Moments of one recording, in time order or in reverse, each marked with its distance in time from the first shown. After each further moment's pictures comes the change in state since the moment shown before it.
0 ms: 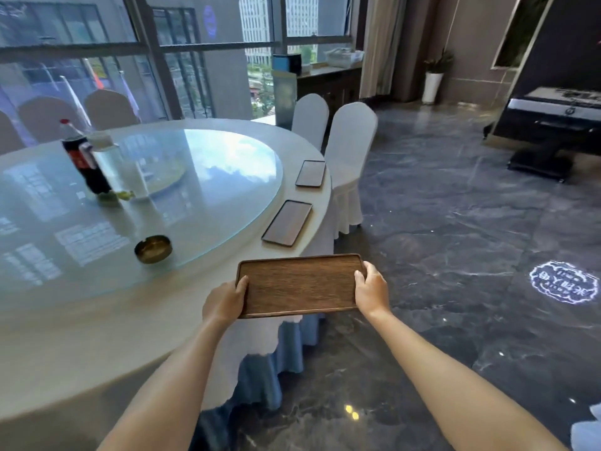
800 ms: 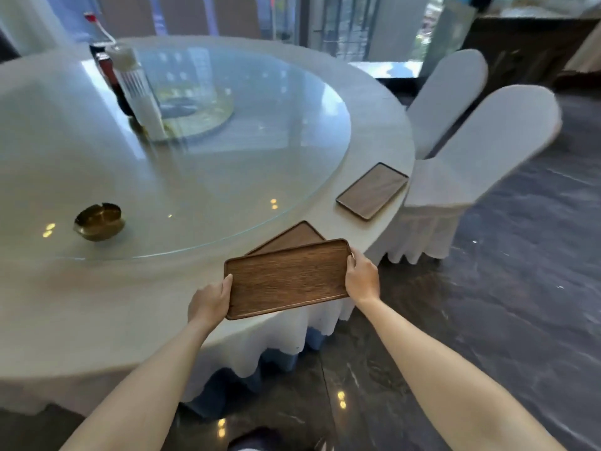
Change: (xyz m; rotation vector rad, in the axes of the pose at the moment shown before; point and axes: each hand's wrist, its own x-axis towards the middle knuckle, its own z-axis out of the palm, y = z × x) left_hand 0.247 0.104 0.139 -0.093 0.220 -0.577; right_hand 0.437 -0.001 0.119 -0.128 -0.560 -0.313
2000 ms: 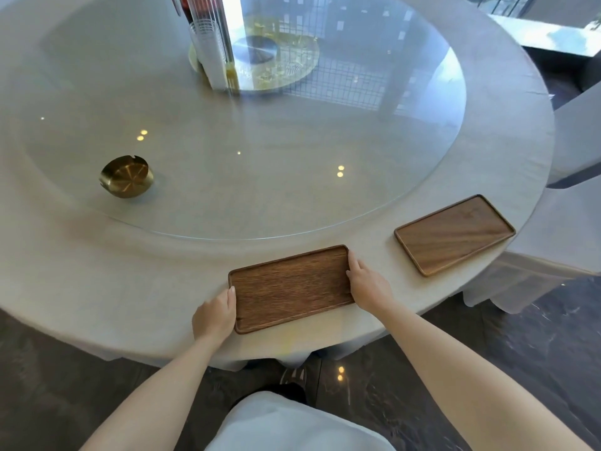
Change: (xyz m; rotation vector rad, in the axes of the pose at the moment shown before) left_hand 0.043 0.005 0.069 0.059 0.065 -0.394; right_hand 0.164 0.003 0.057 -0.736 -0.717 -0.395
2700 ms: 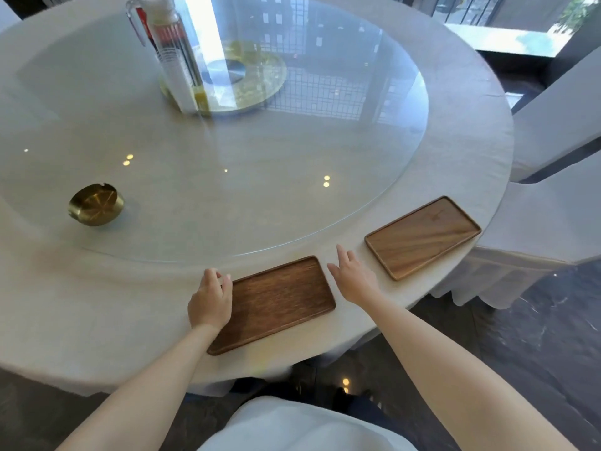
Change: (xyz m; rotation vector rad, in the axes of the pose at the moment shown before) left_hand 0.019 0.074 -0.014 -0.159 0.194 0.024; right_hand 0.013 0.026 -0.030 -0.016 0.093 -0.028
